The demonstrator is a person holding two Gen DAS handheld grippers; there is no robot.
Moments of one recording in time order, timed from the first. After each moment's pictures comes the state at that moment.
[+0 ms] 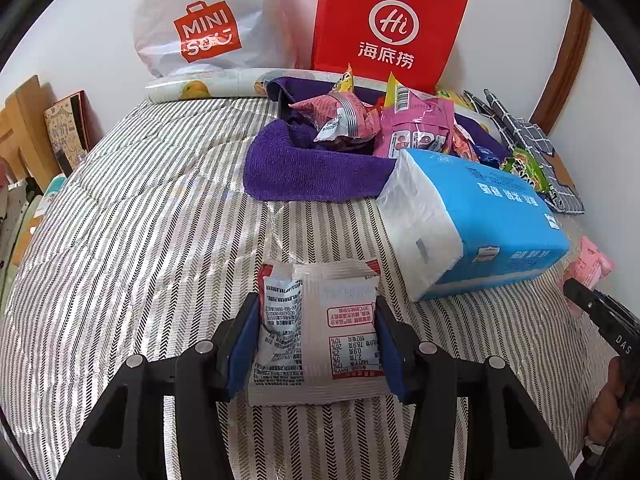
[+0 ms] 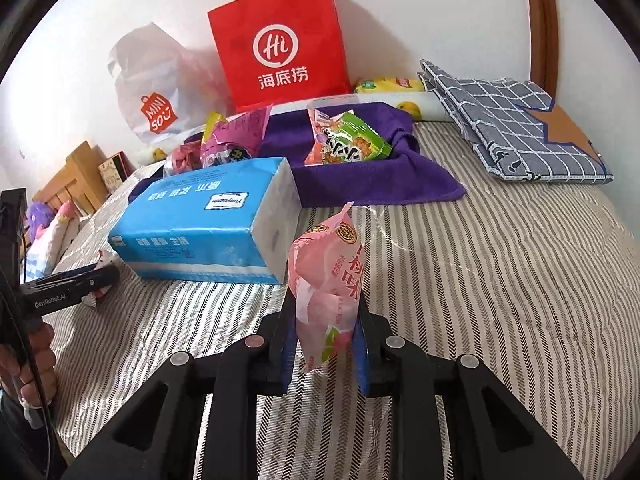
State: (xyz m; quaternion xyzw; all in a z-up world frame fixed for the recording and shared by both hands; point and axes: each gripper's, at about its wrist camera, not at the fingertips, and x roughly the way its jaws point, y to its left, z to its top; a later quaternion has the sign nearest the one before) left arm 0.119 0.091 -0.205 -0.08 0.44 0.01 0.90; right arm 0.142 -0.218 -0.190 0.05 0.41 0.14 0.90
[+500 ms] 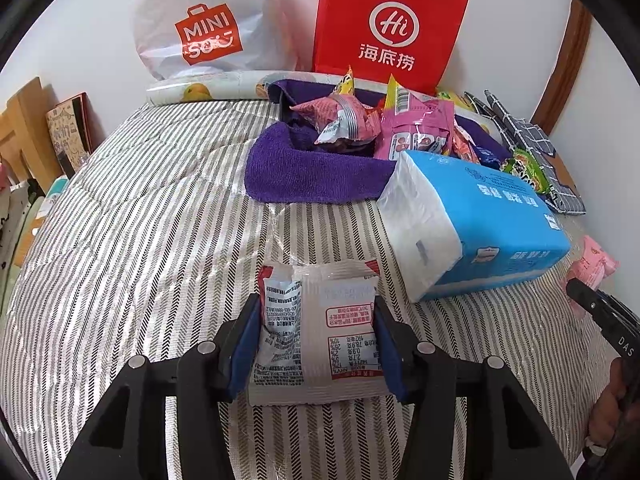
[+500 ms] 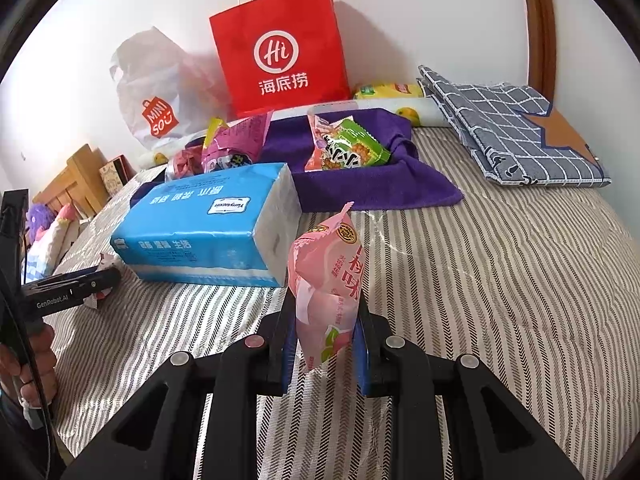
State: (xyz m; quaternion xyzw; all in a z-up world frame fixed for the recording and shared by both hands) left arm 0.117 0.090 -0.203 -0.08 0.43 0.01 0.90; right arm 0.139 -0.217 -0.187 0.04 0.40 0.15 0.90
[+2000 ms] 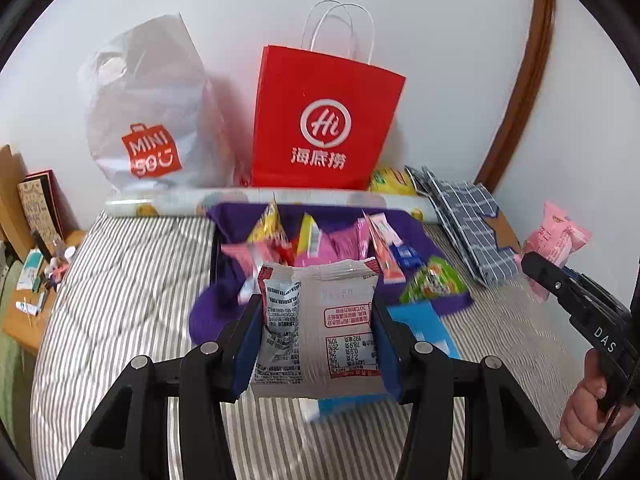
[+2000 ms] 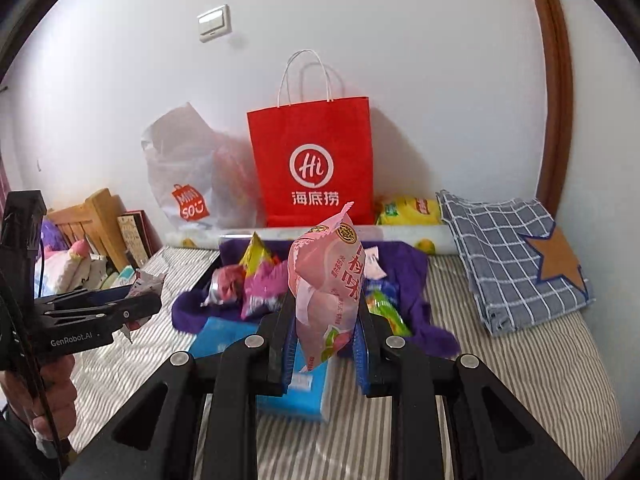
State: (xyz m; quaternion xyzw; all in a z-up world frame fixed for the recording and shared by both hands) left arm 0.162 0.058 -0.084 -0.08 0.35 -0.05 0.93; right arm 0.174 -0.185 -0.054 0.02 0.30 0.16 0.94
